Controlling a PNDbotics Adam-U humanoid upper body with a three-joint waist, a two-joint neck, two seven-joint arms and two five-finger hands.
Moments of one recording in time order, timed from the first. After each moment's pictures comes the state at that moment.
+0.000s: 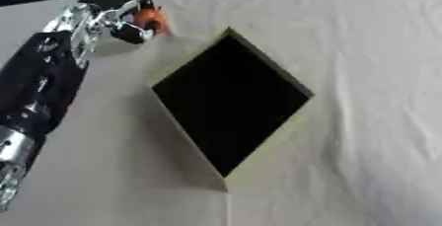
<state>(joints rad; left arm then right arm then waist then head) -1.18 0.48 -0.07 -0.74 -1.06 -0.27 -0.20 -0.68 -0.30 0.09 -1.99 0.50 -0.02 -0.31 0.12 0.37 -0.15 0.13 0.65</state>
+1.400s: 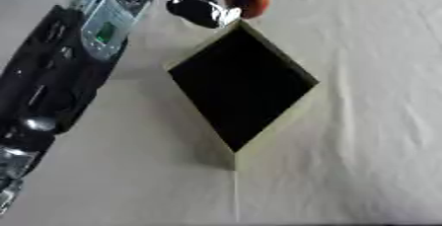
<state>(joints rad) -1.01 0.42 -0.37 -1.50 -0.71 -0.32 -0.42 -0.66 -0.28 0.07 -1.99 0.53 -0.03 -0.32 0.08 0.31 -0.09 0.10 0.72</state>
